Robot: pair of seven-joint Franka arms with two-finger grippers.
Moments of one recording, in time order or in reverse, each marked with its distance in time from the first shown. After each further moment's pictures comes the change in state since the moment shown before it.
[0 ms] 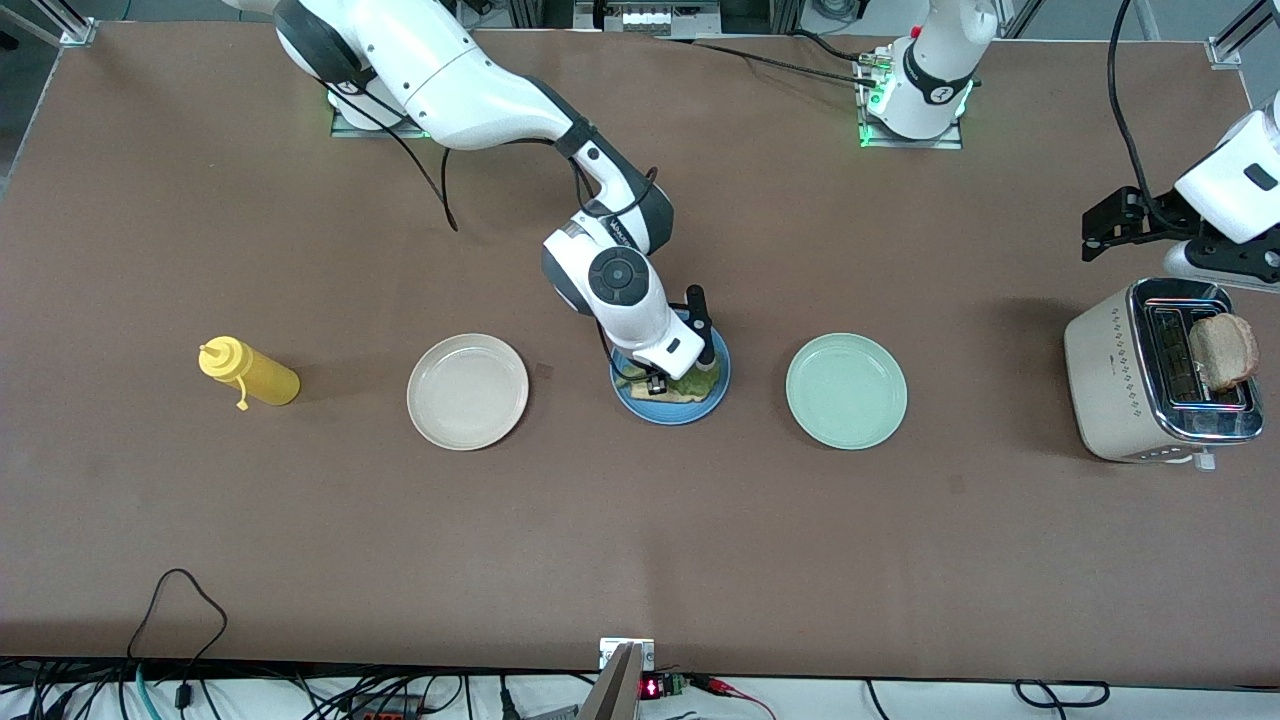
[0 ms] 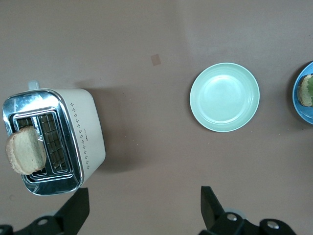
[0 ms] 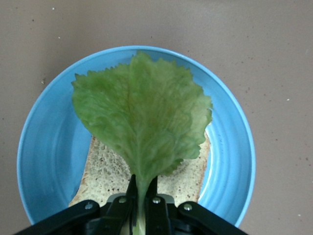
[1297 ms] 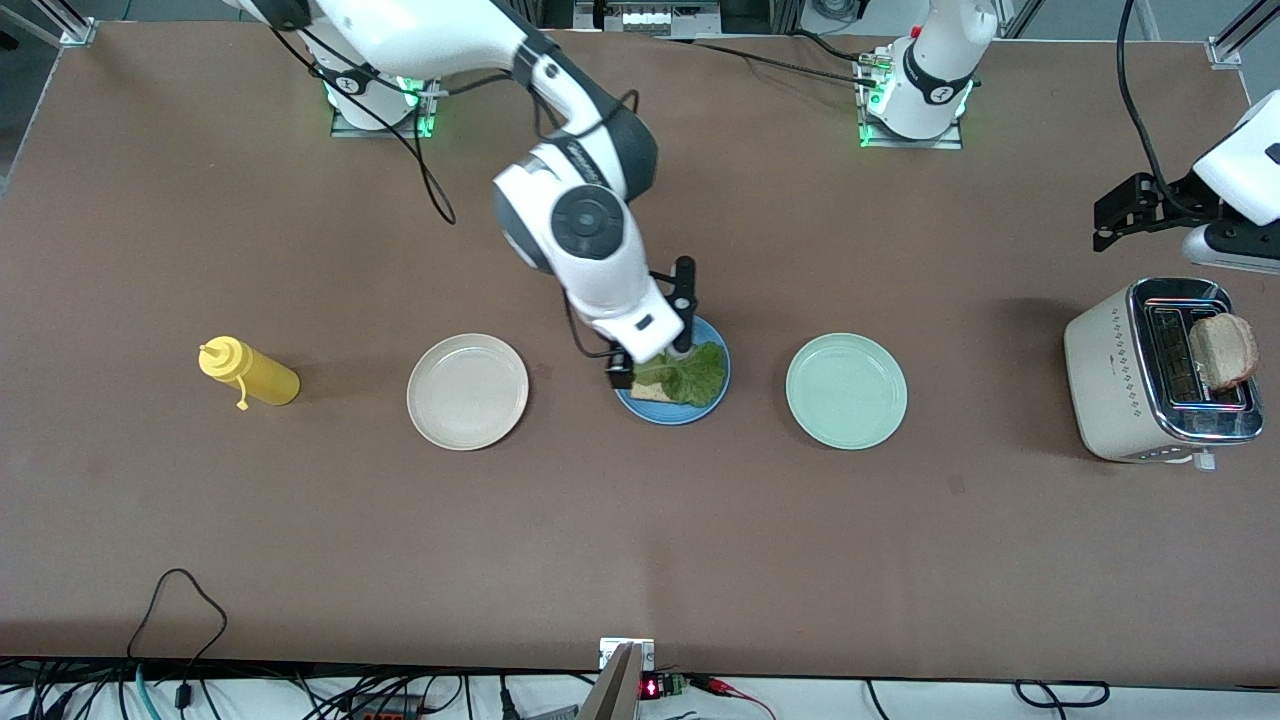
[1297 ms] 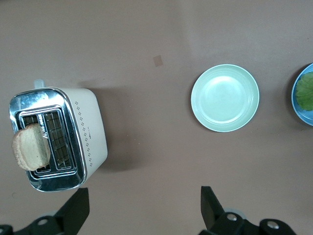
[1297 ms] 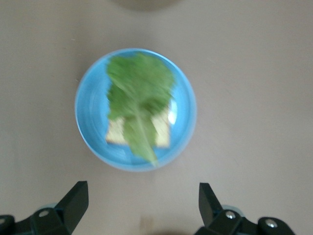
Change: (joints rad) left arm 0.007 -0.021 0.000 0.000 0.000 -0.007 -0.001; right arm -0.060 -0.255 -0.039 0.059 -0.002 -0.355 0.214
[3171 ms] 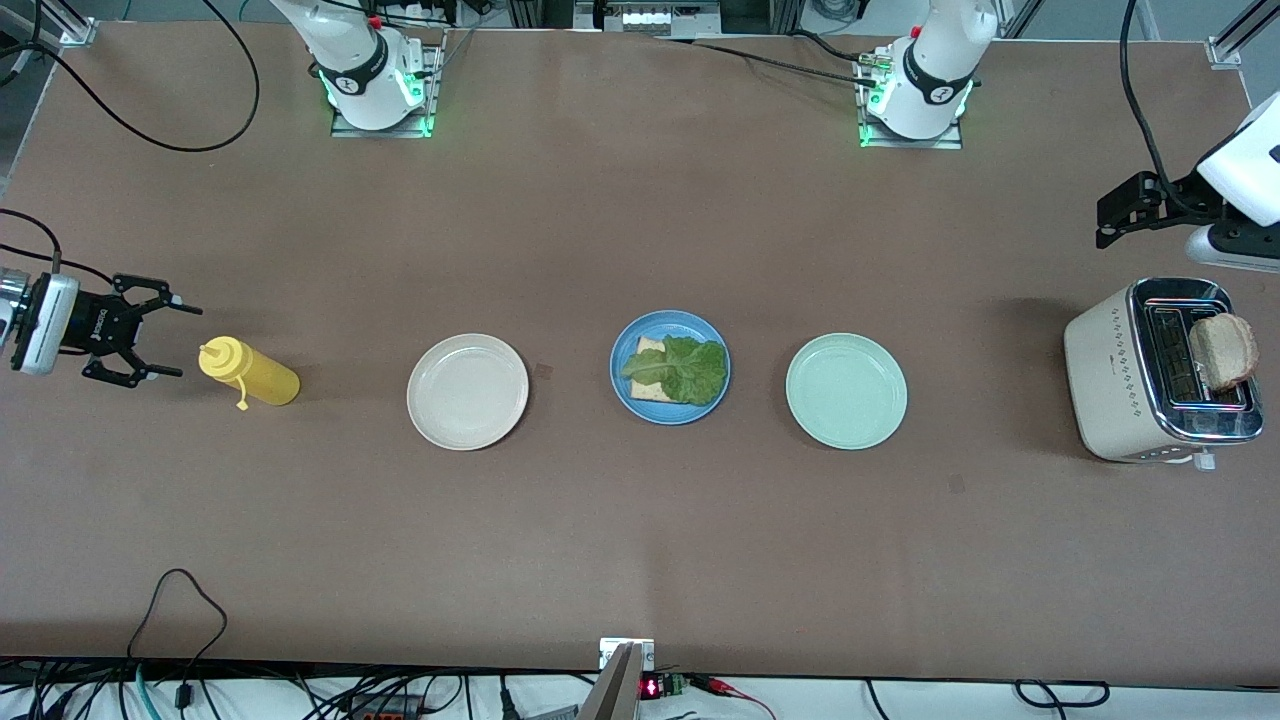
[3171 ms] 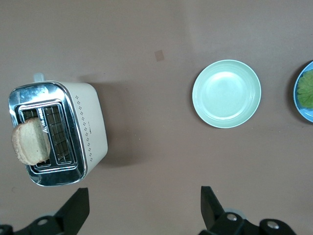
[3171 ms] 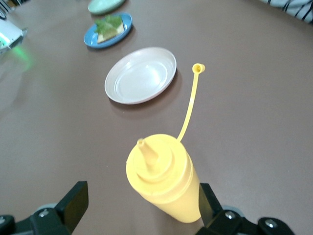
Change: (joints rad) left arm 0.003 0.000 0.005 -0.001 0.000 -0.022 -0.001; right arm -1.035 -0.259 -0.169 -0.644 0.765 -0.193 -1.217
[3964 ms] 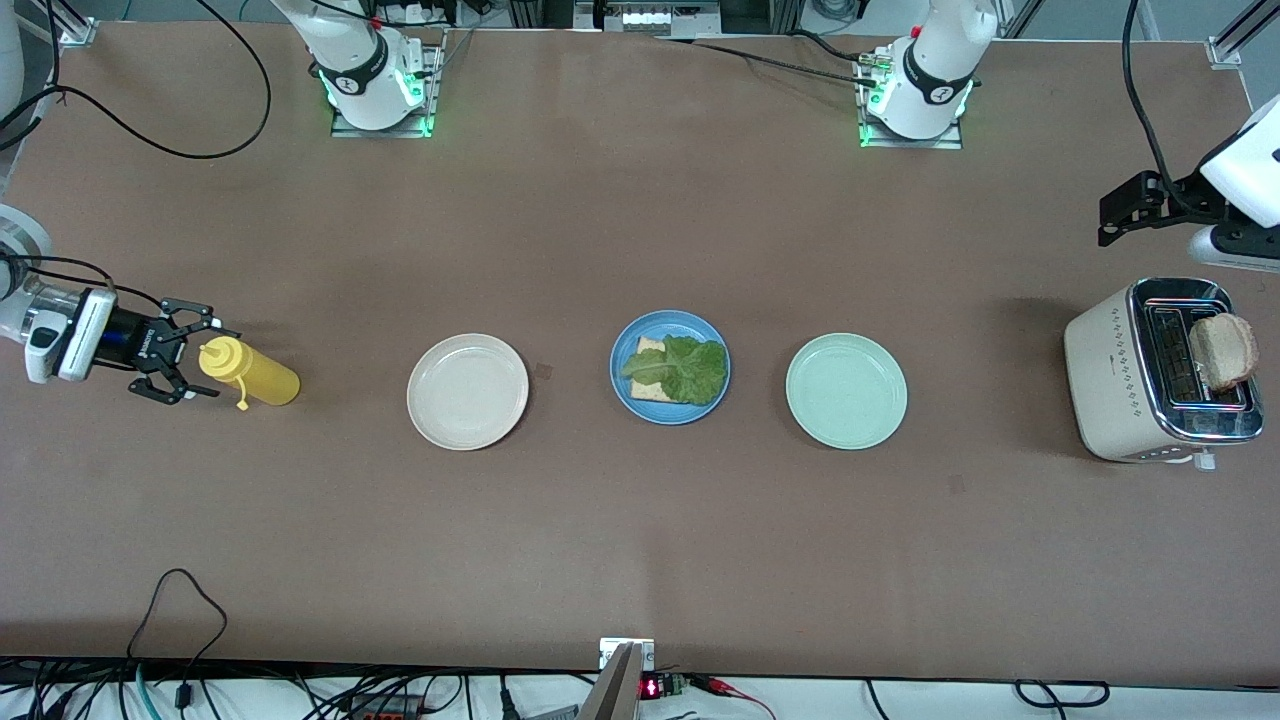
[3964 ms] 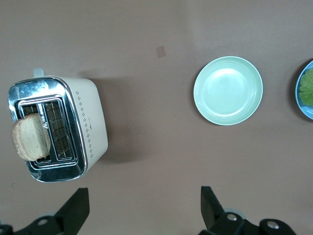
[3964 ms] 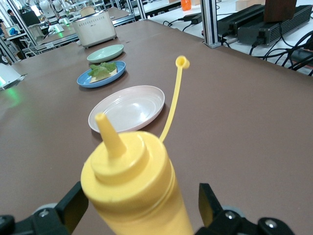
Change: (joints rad) left arm 0.005 0.001 0.004 0.000 0.000 -0.009 -0.002; right arm -0.032 0.161 0.007 -0.015 0.268 -0.023 -0.219
